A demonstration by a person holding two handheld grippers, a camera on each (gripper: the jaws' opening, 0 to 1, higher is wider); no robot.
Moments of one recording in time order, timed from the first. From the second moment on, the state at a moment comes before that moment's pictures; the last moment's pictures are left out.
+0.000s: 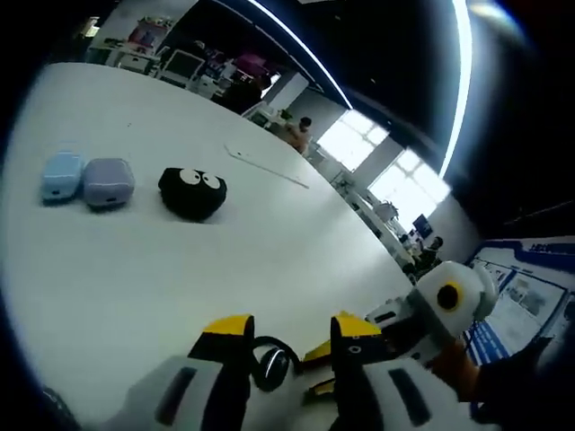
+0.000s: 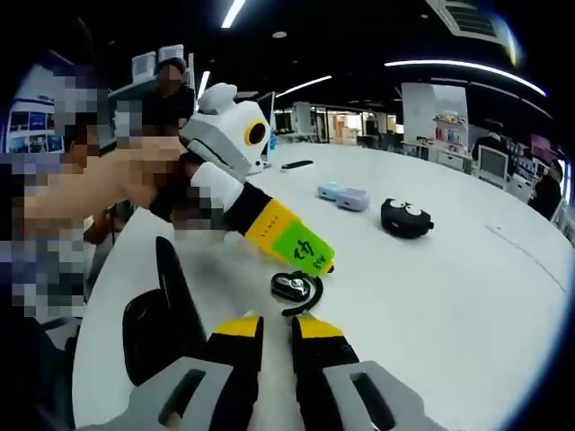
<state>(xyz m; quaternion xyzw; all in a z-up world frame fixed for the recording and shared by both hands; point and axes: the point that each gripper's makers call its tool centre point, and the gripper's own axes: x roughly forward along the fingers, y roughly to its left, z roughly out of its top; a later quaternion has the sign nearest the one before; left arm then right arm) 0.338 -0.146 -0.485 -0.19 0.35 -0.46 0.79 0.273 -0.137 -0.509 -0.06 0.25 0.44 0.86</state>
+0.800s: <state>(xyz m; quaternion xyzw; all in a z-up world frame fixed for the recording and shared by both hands) 0.339 -0.147 -0.497 -0.23 0.37 -0.45 0.78 0.277 -0.128 -0.508 -0.05 0.25 0.45 0.86</state>
